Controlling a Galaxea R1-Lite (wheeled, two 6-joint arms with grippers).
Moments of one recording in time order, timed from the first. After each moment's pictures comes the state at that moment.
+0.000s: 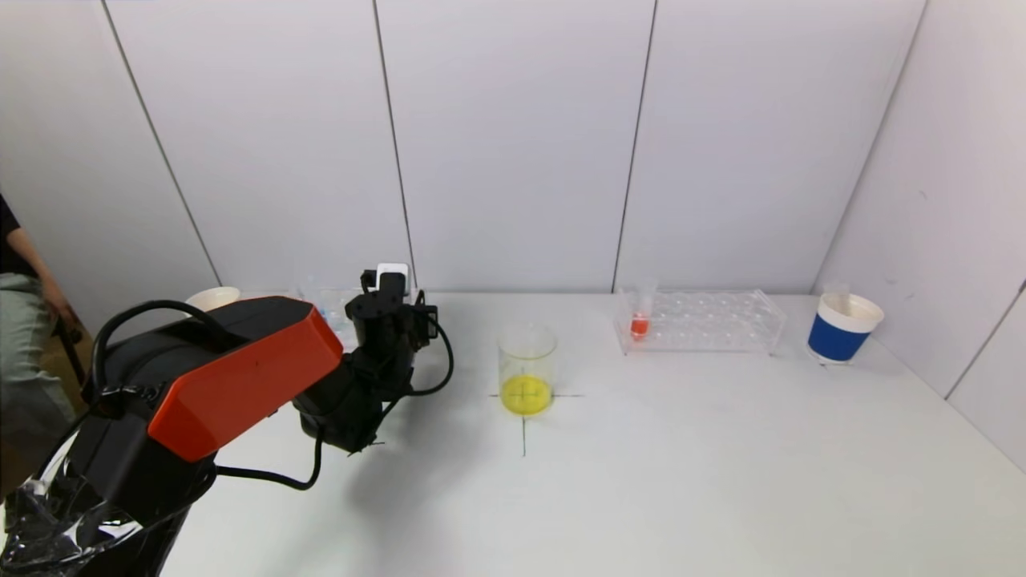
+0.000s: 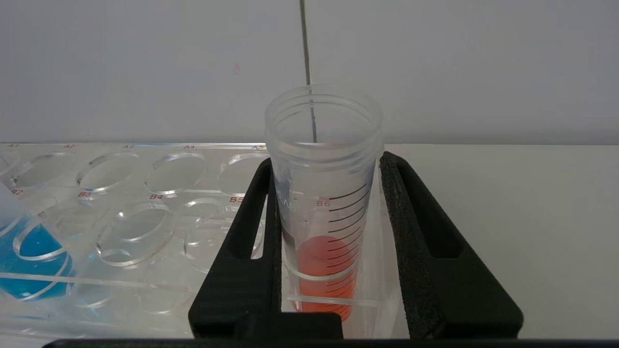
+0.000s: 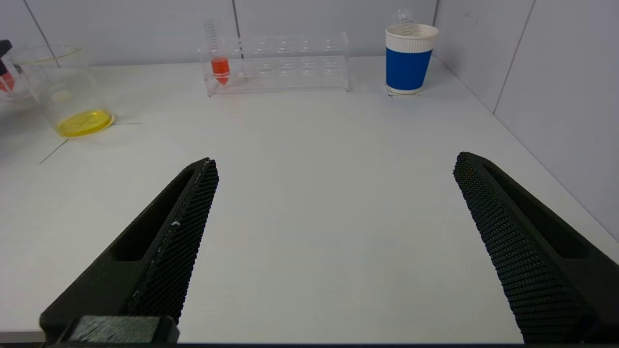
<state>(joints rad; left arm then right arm) -0.36 2.47 -1.17 -1.36 0.44 0.06 0.00 0.00 0.00 -0.01 -0.02 0.05</state>
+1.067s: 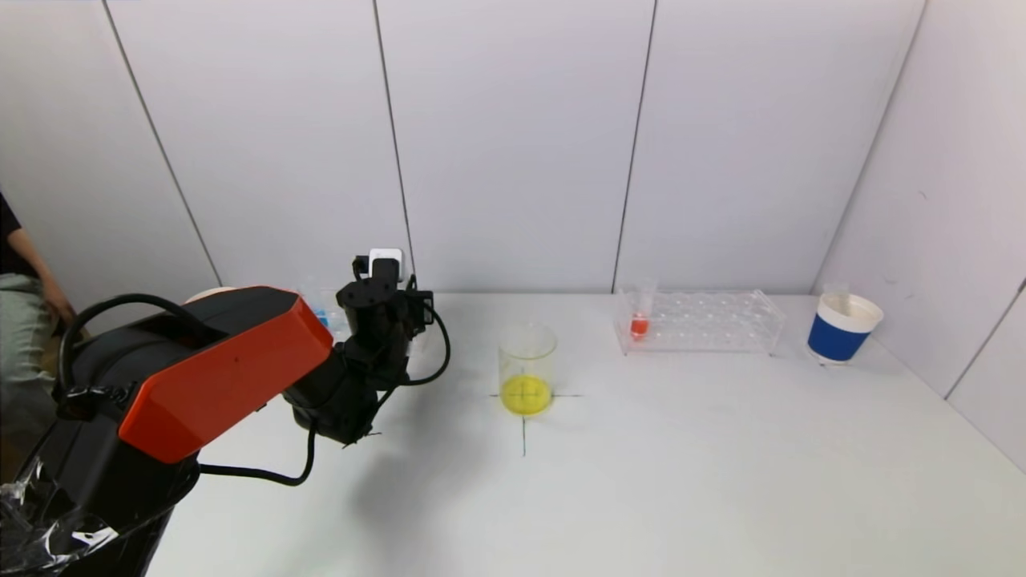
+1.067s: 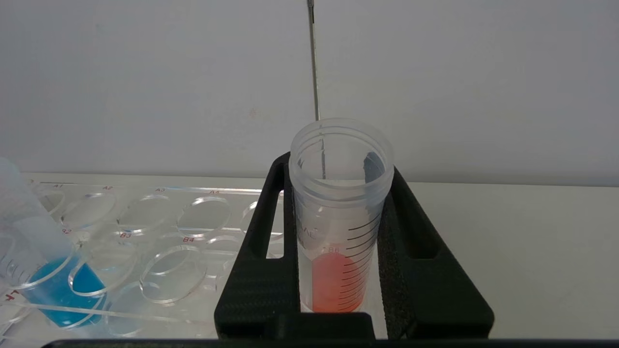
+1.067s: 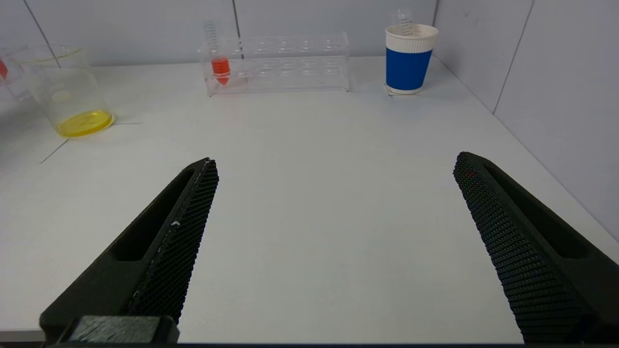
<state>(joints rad) -0.36 2.42 -1.16 -1.37 0.44 0.06 0.00 0.00 0.00 -0.01 -0.02 0.05</state>
